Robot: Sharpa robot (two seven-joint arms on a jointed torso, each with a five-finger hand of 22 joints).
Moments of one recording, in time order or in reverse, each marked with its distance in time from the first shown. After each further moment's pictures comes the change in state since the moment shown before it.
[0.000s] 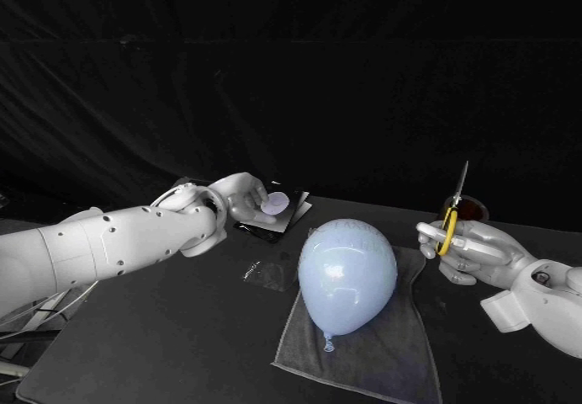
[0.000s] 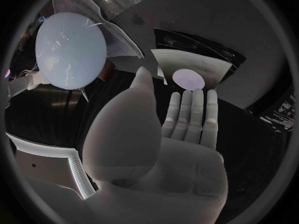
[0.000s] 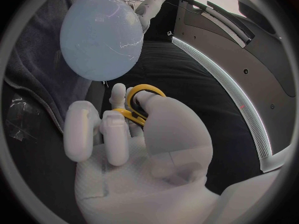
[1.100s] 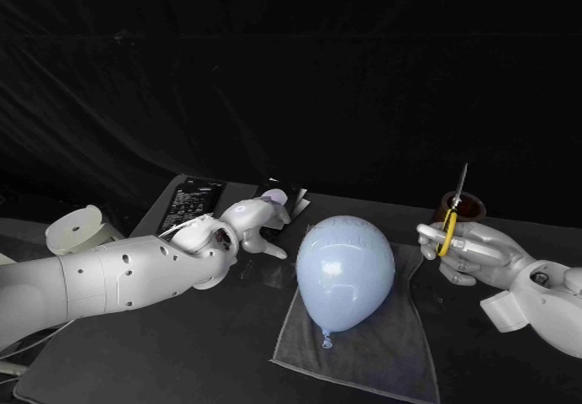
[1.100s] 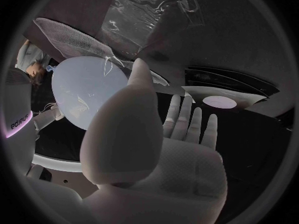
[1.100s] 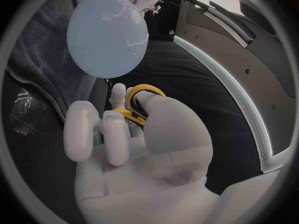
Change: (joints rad) left arm -0.116 0.036 -0.013 0.026 -0.282 -0.136 0.120; left_hand 0.054 -0.052 -0.034 0.004 0.000 -0.008 0.010 -0.091 -0.040 0.038 -0.030 -0.392 -0.076 -0.156 -0.014 -0.617 -0.219 -0.055 -0.251 0.004 -0.353 -0.180; right arm -0.016 -0.006 0.000 -0.010 -0.008 0.000 0.000; right_hand 0.001 -0.001 0.000 0.000 0.000 -0.004 0.000 -0.003 0.000 0.000 0.000 0.005 0.001 -0.002 -0.002 0.000 0.000 0.000 0.000 0.000 0.000 0.000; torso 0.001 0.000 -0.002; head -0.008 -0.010
